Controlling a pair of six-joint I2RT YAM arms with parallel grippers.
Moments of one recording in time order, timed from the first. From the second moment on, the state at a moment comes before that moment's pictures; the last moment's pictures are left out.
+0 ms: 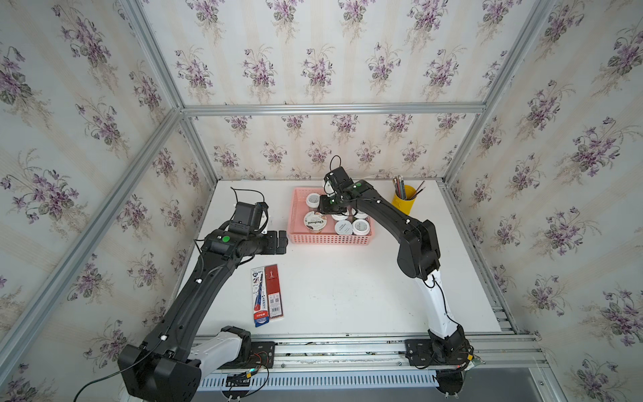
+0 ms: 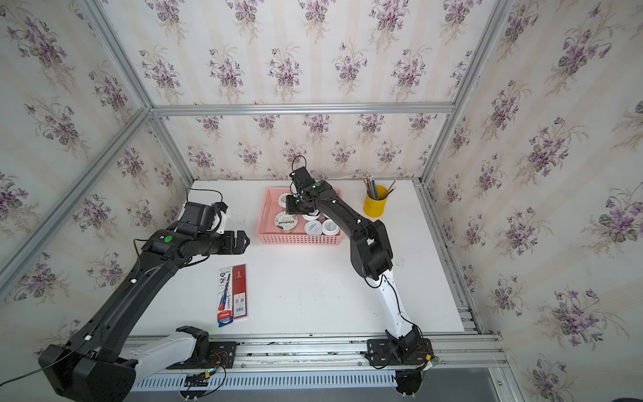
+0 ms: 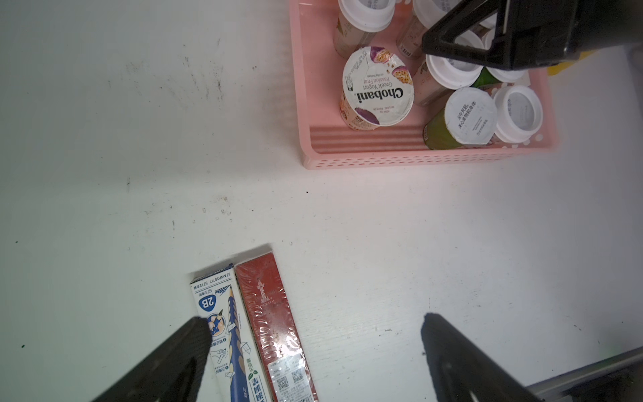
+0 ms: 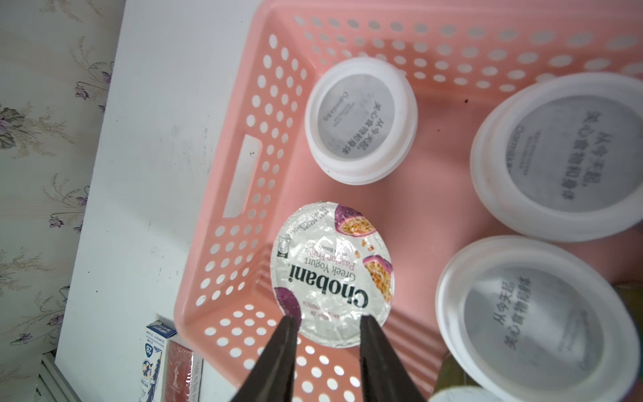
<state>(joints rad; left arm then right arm) -0.25 1.12 1.13 -0.94 0.08 -0.24 0.65 2.26 2.14 -0.81 -0.18 0.42</state>
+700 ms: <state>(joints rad) -0.26 1.07 0.84 -0.57 -0.02 -0.18 0.64 1.01 0.66 0.13 0.46 0.16</state>
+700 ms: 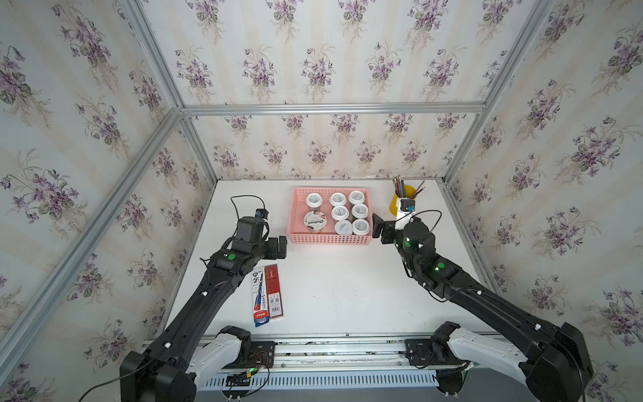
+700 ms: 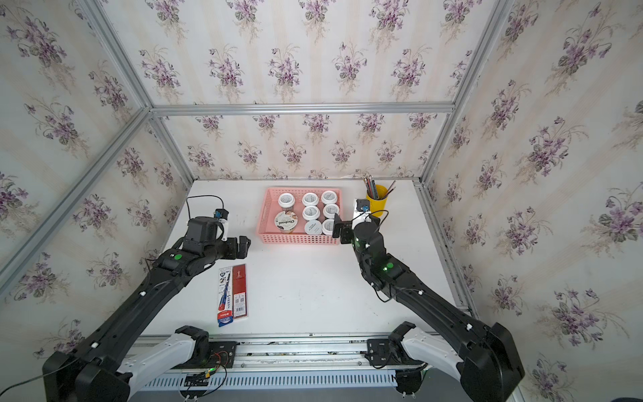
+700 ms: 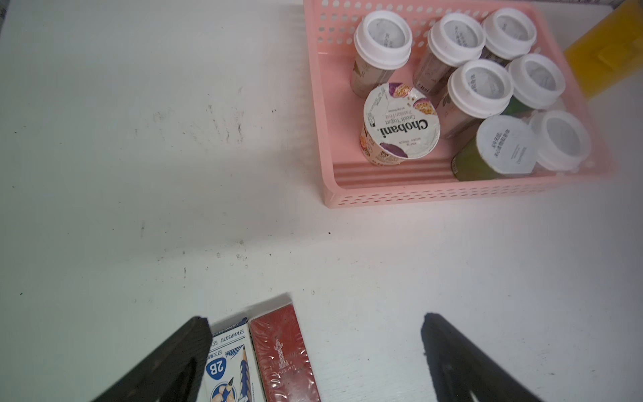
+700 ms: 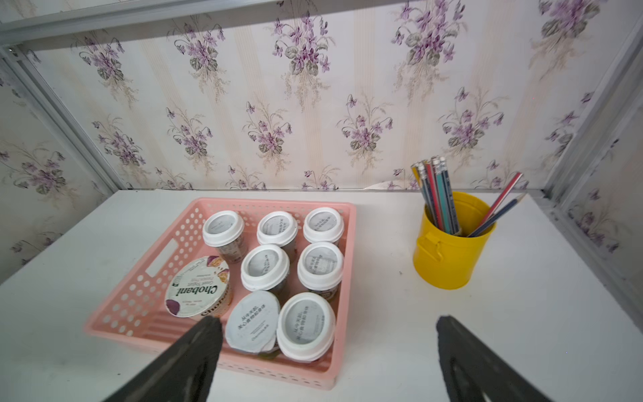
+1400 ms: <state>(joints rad) -0.13 1.34 0.53 0.19 -0.20 0.07 0.16 0.83 0.25 0.52 0.50 0.19</state>
